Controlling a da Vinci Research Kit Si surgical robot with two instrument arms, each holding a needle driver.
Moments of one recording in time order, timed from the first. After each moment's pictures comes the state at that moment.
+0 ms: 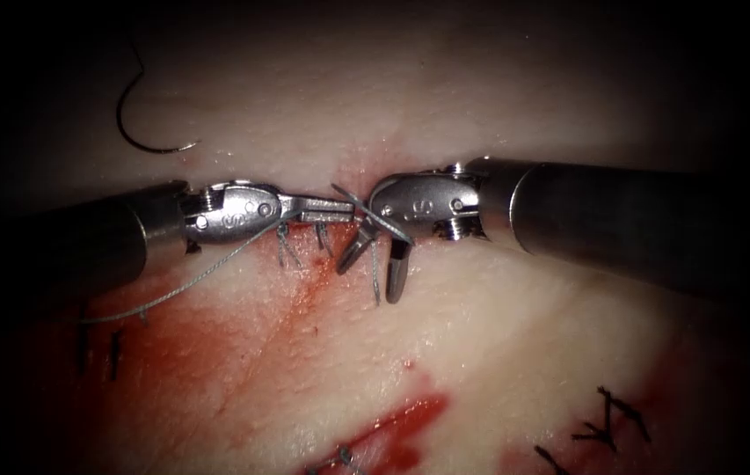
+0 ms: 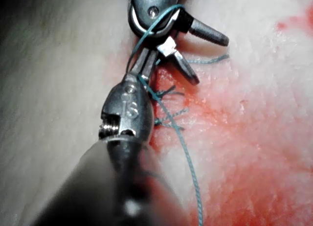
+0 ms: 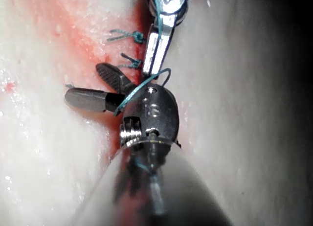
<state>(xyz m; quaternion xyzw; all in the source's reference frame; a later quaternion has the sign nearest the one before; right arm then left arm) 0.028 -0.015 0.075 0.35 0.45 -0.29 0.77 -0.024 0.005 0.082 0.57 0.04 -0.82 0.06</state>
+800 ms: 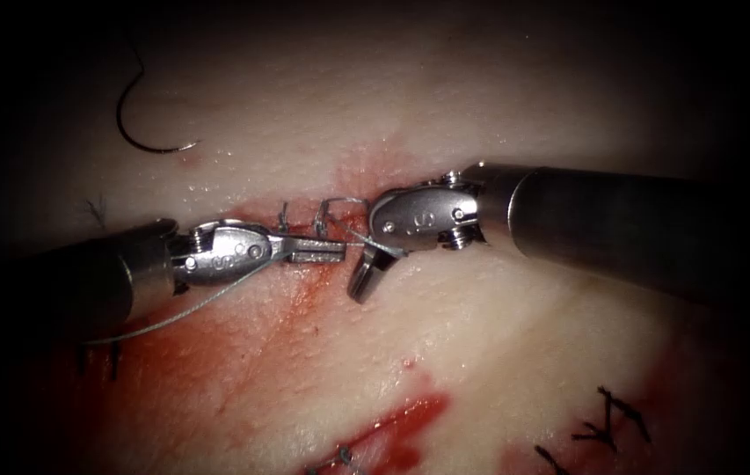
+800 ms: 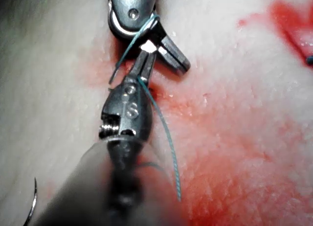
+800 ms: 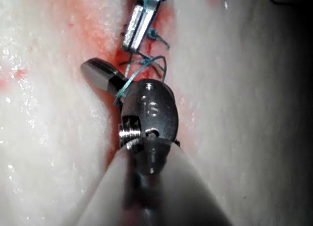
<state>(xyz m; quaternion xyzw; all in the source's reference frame) 0.028 -0.015 0.075 0.36 0.45 -0.30 0.76 -0.023 0.000 0.081 0.55 0.03 -0.83 0.06</state>
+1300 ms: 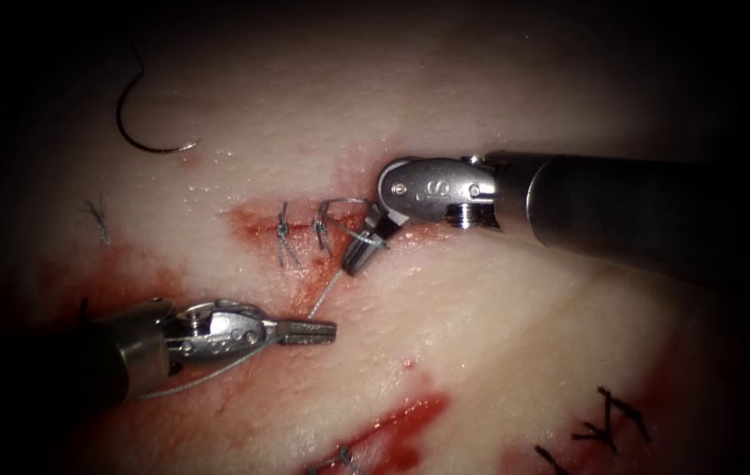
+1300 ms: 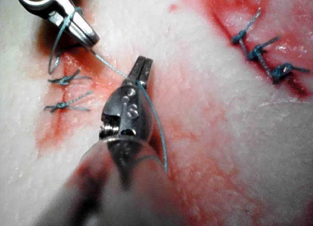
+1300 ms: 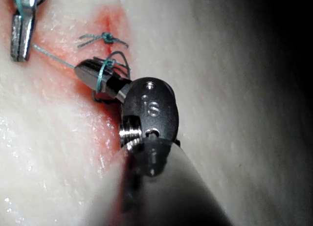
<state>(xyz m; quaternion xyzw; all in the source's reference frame) 0.027 -0.011 0.074 0.38 0.50 -0.21 0.75 -0.024 -0.009 0.081 0.53 0.06 -0.84 0.08</state>
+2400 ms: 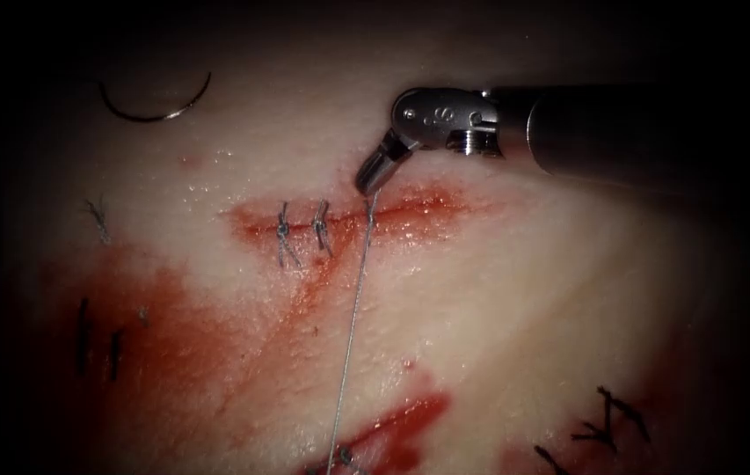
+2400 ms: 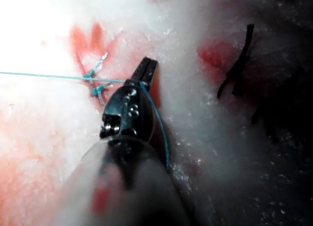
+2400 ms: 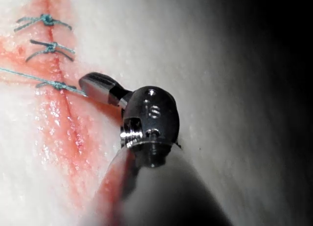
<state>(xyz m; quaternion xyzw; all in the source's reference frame) 0.025 -0.004 0.079 0.33 0.49 -0.14 0.79 -0.027 -0.027 0.070 0.57 0.16 -0.80 0.08</state>
